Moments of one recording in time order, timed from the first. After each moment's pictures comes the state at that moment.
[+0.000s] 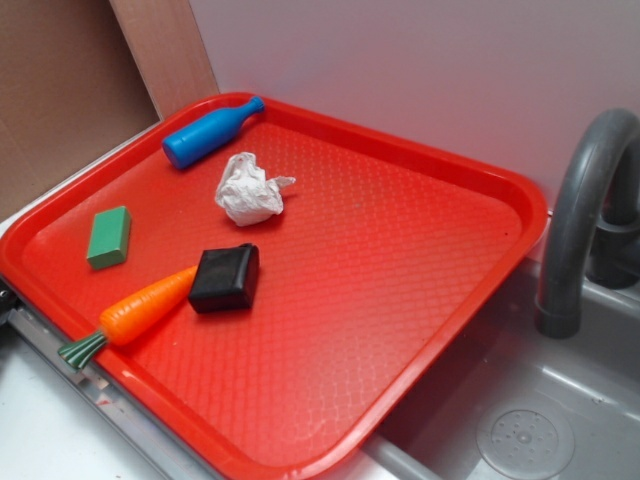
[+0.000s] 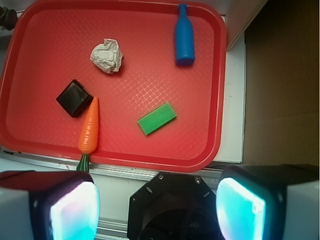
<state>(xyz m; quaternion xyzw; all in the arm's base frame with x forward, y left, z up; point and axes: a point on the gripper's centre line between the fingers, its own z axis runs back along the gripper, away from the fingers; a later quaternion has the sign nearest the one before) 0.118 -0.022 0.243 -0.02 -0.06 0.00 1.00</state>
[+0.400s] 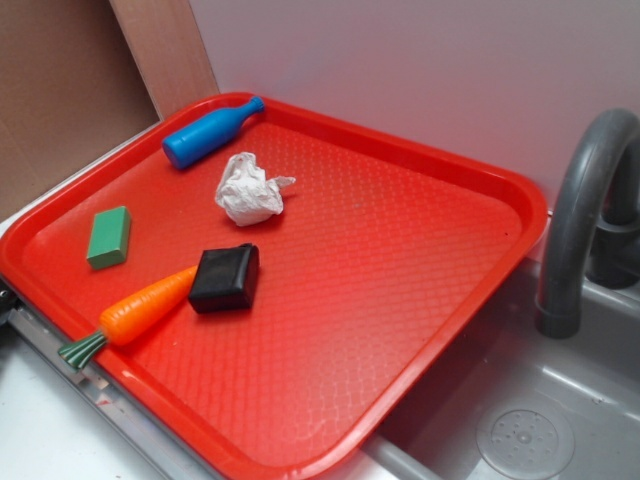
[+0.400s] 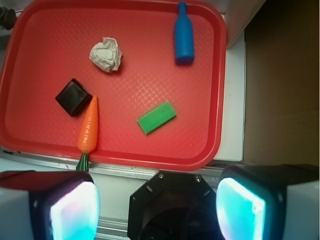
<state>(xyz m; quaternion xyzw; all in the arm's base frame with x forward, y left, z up) 0.118 -0.023 0.240 -0.02 -0.06 0.00 1.00</state>
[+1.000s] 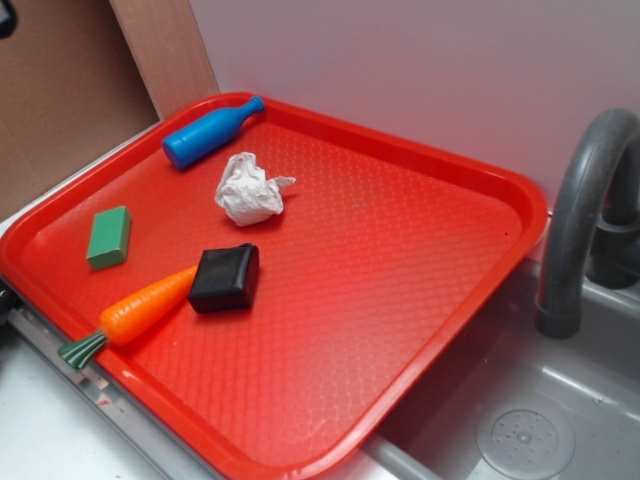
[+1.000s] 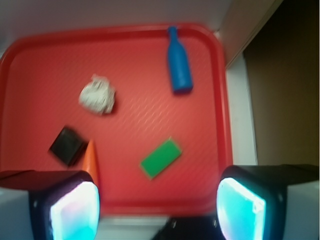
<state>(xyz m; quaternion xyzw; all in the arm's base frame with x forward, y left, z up) 0.183 -0.014 0.217 -0.02 -0.09 0.08 0.99</state>
